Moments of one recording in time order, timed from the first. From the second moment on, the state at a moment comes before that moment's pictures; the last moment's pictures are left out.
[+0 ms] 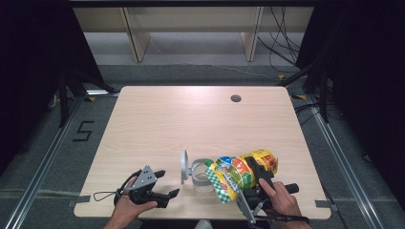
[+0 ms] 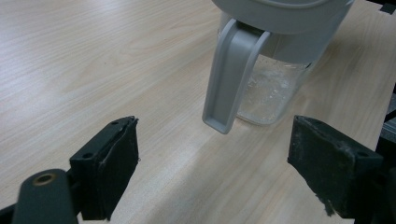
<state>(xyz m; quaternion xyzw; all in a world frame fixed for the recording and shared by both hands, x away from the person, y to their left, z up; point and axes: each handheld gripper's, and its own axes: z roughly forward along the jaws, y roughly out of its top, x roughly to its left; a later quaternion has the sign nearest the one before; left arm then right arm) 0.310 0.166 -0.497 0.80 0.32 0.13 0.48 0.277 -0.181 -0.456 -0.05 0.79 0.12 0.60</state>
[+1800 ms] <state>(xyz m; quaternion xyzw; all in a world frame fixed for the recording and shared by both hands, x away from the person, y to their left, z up) 0.310 0.166 -0.498 0.81 0.32 0.13 0.48 0.285 -0.166 -0.426 -0.30 0.71 -0.08 0.63</state>
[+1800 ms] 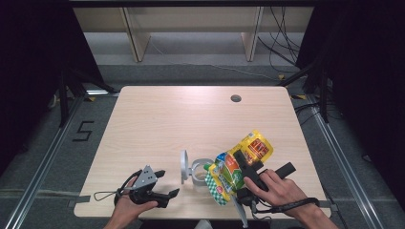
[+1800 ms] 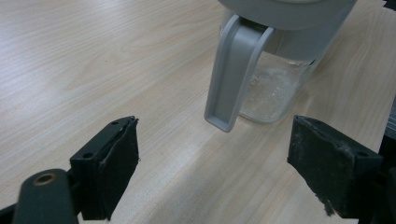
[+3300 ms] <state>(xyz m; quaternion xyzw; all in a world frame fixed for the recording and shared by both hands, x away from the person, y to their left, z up) 0.310 0.165 -0.498 0.80 0.33 0.13 0.48 0.277 -0.164 -0.415 -0.39 0.66 -0.14 0.63</state>
